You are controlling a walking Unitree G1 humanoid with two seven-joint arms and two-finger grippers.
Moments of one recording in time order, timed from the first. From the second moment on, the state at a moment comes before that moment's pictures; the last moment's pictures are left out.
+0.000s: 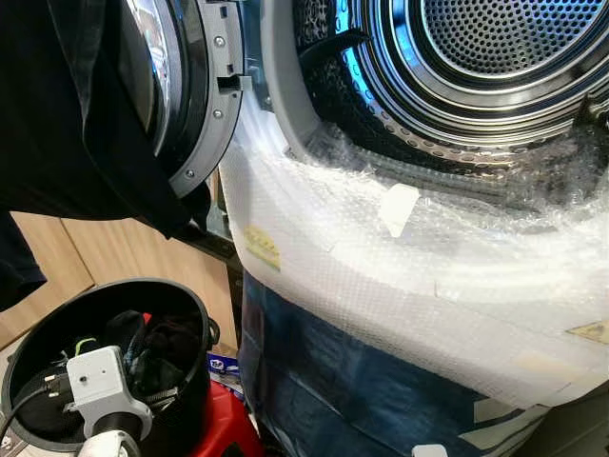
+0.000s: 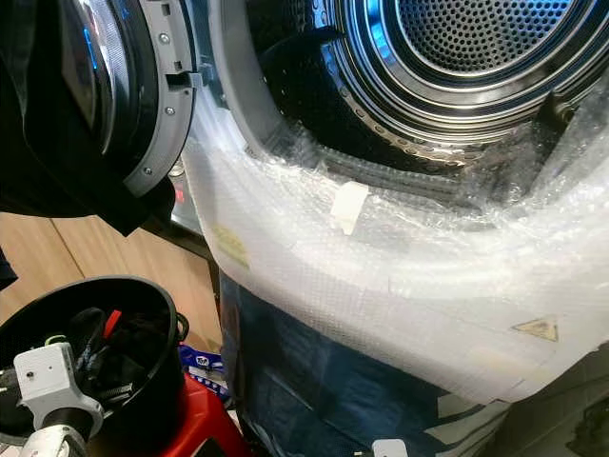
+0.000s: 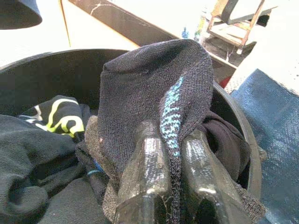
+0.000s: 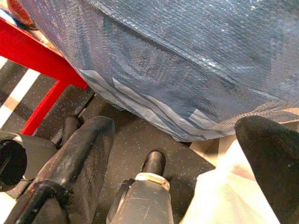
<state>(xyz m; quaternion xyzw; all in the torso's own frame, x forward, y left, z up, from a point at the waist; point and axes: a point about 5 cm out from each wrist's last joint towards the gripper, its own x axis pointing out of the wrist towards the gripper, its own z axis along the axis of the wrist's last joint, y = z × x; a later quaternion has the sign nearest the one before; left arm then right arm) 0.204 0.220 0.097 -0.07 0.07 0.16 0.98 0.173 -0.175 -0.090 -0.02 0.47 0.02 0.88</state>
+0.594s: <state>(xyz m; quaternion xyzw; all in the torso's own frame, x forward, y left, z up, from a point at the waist) 0.250 0.182 0.162 -0.04 -0.03 -0.06 1.00 0.178 -0.167 -0.088 -0.02 0.46 0.04 0.89</state>
